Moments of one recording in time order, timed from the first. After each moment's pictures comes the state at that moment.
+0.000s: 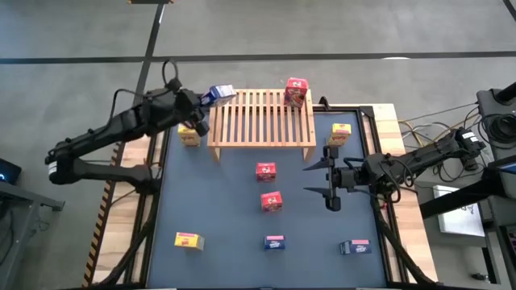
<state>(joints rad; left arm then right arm) 0.42 0.99 1.11 -0.46 -0.35 0.25 0.28 0.92 0.52 0.56 0.16 -0.43</state>
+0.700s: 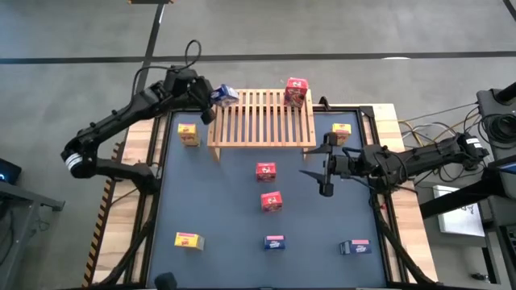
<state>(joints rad) 0.73 1.25 1.21 -0.55 0.03 0.39 0.12 0.92 0.52 0.55 0.16 -0.40</state>
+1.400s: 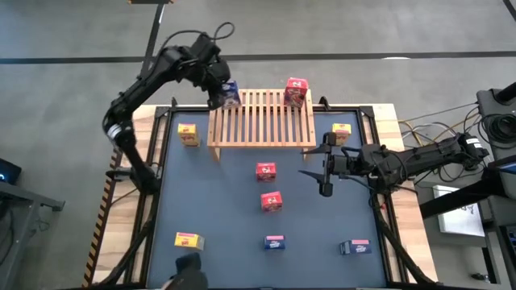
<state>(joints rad) 0.75 1.75 2.02 -1.29 0.12 0.47 0.12 0.92 0.55 0.47 0.16 -0.42</state>
